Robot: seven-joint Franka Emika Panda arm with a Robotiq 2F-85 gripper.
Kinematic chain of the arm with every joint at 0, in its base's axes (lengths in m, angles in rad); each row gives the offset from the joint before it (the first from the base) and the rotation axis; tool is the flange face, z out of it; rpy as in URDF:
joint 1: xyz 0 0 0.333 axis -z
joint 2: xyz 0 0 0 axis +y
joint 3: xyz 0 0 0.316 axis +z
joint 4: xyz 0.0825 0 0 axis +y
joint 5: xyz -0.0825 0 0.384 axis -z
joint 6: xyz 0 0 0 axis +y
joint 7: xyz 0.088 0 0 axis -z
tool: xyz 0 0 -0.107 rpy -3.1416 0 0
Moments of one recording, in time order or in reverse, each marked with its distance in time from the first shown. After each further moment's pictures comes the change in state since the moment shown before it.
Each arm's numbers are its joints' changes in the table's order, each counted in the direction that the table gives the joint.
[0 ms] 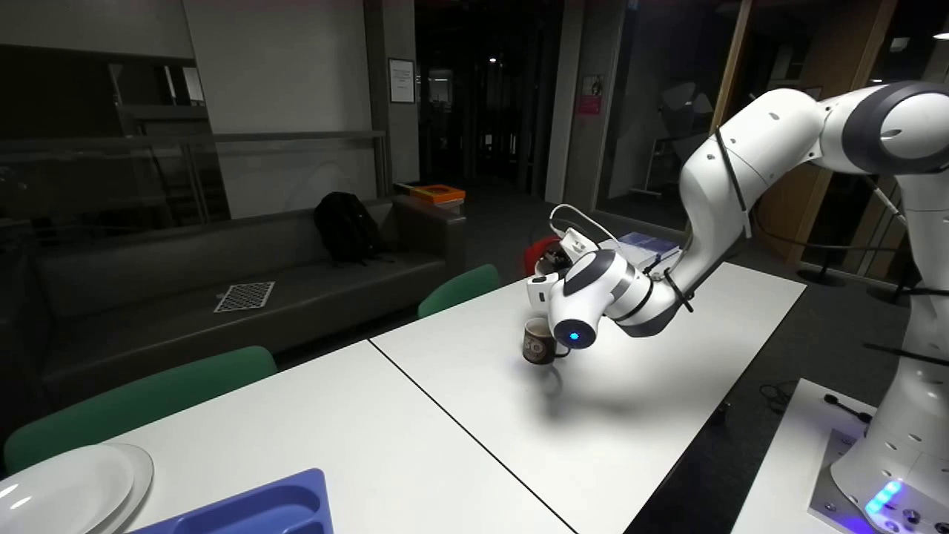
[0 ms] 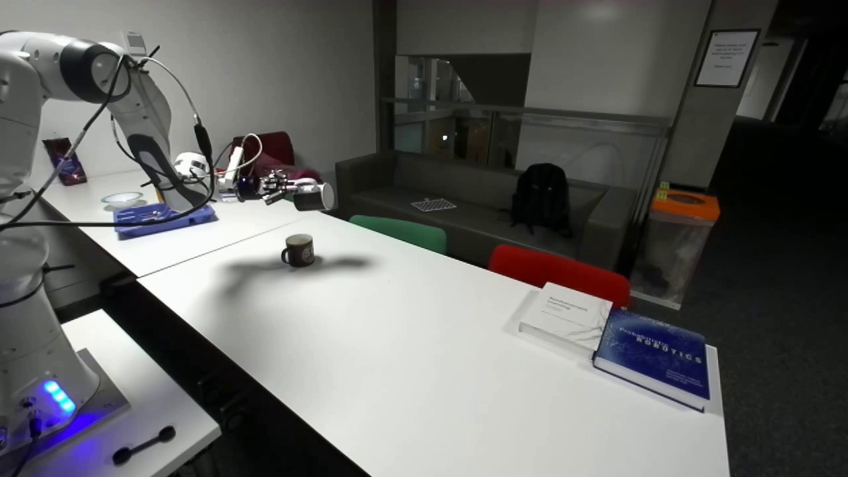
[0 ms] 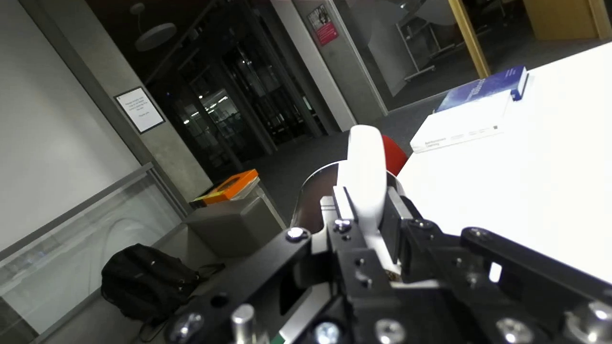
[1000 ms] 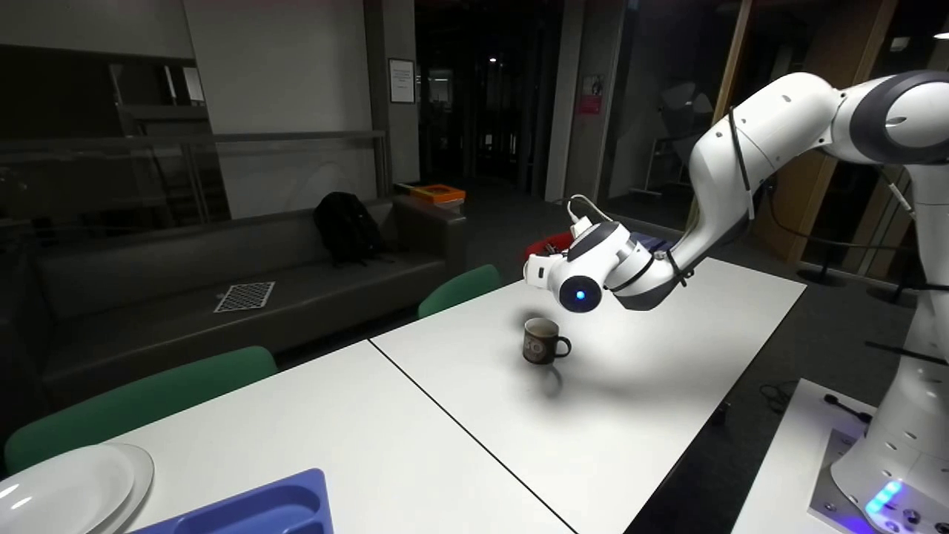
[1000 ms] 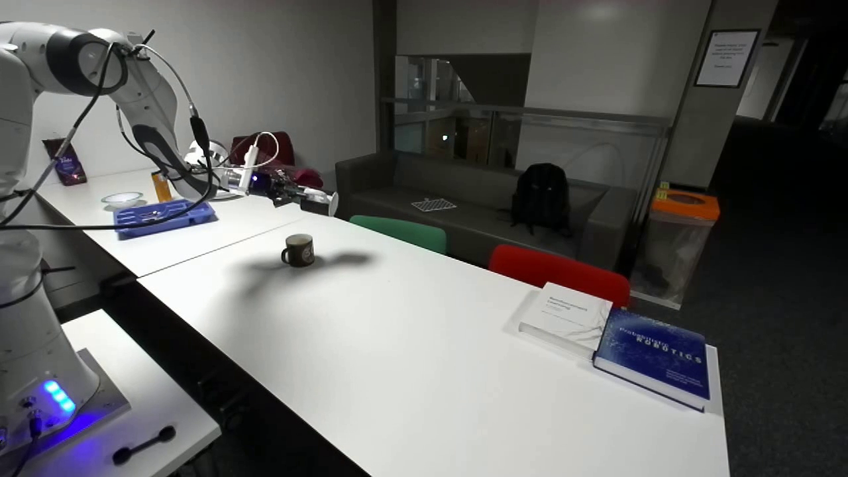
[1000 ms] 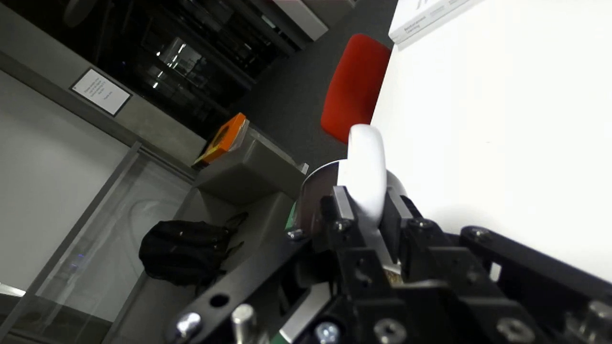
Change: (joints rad) arm 0.093 -0.063 -0.003 -0.019 -0.065 -0.322 0.231
